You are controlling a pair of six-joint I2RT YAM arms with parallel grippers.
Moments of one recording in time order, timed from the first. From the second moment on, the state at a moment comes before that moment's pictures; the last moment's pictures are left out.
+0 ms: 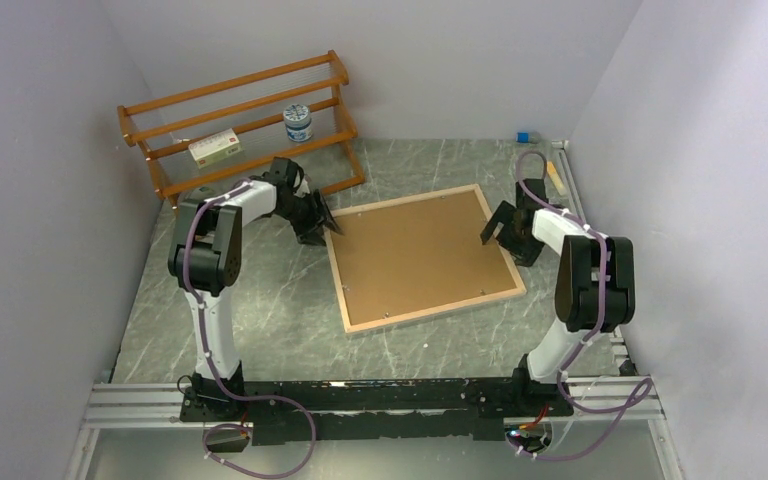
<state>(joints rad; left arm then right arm) -0.21 2.08 1.43 -0.53 0.49 -0.63 -0.04 1.73 1.04 -0.46 0.04 0.57</state>
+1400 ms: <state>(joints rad) -0.18 1.86 1.19 -0.57 0.35 -0.52 0.39 1.33 0.77 -0.24 -0.19 0.69</state>
